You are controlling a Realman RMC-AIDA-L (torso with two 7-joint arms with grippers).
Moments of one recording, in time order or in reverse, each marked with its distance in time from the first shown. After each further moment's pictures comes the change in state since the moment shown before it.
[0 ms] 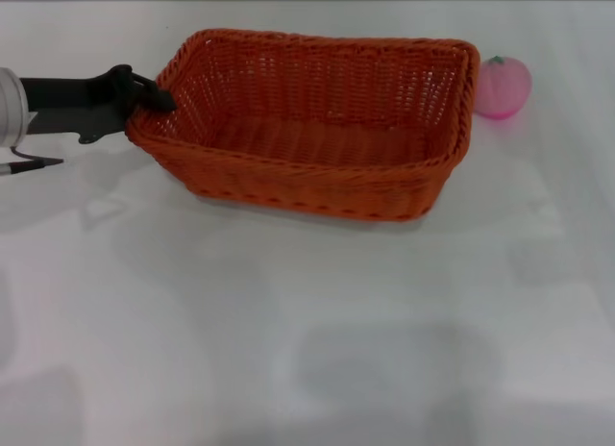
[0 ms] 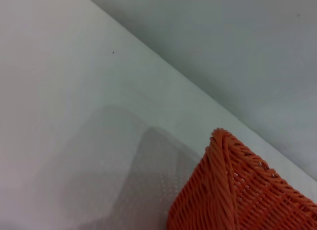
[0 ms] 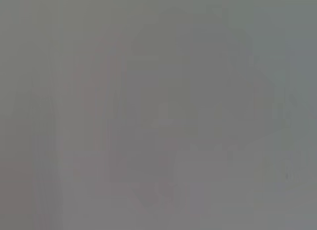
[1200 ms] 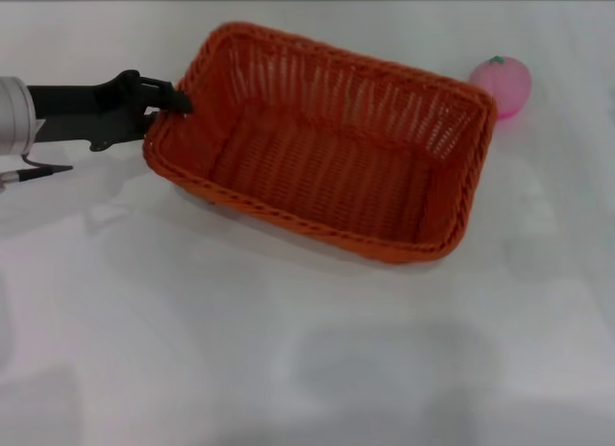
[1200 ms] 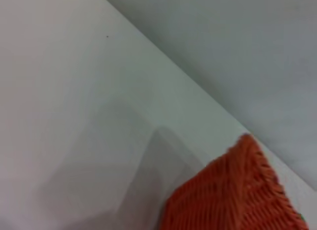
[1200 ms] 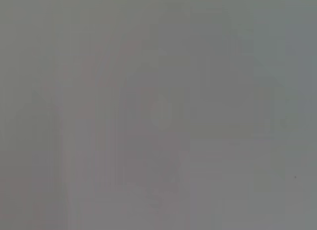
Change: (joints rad) left arm -0.002 0.003 -0.004 0.055 -0.053 -0.004 0.027; right arm 0.013 0.002 0.000 0.006 -0.001 -0.001 0.000
